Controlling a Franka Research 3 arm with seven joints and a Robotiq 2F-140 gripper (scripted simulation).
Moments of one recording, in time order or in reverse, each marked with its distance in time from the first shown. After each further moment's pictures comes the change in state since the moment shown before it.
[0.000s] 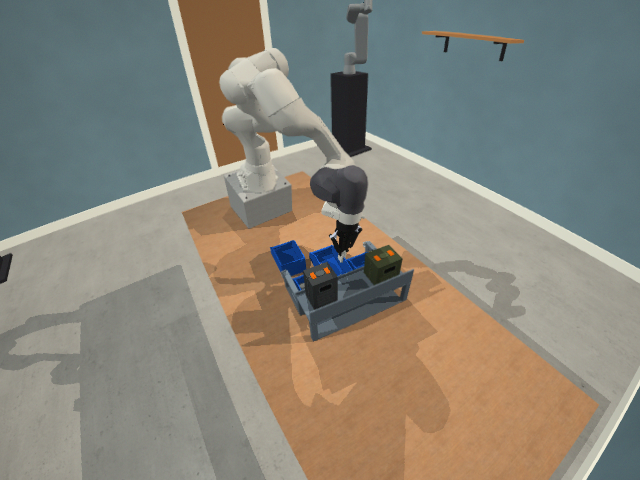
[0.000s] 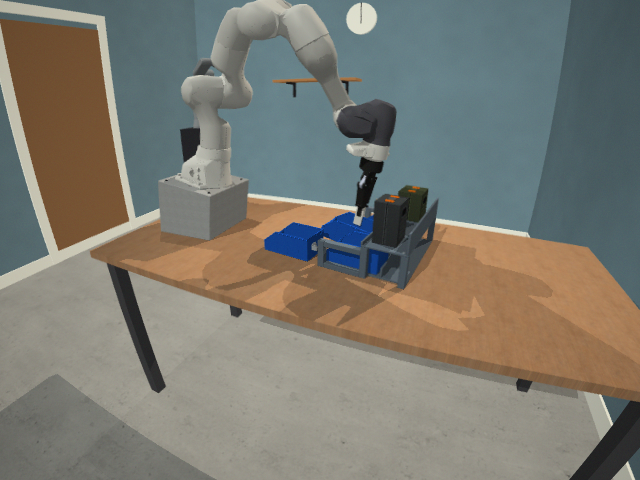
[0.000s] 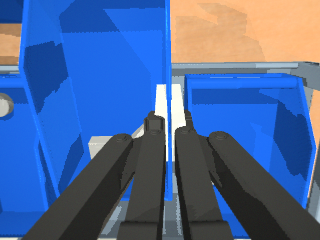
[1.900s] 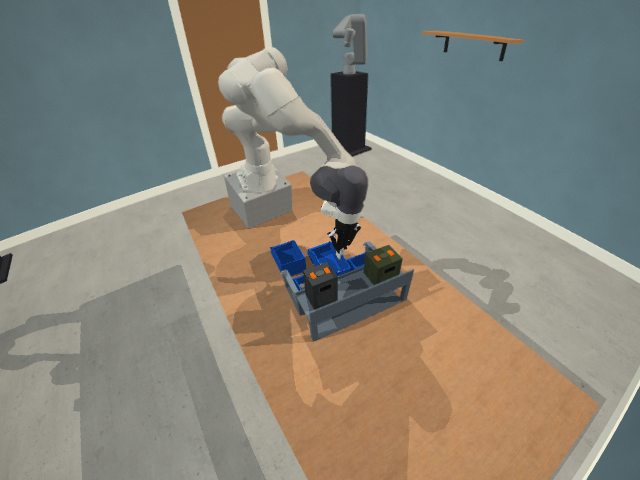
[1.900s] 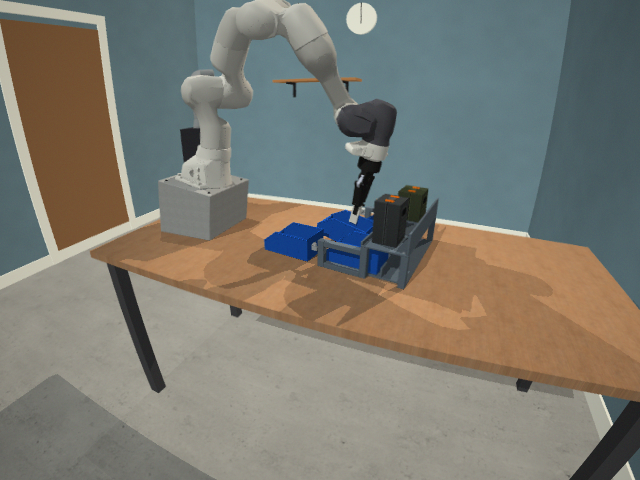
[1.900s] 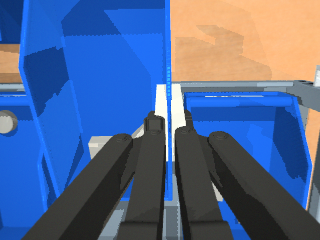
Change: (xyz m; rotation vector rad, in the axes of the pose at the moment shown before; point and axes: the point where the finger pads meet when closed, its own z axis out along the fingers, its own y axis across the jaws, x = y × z) arm 0.015 0.000 0.000 -0.001 0.047 -0.001
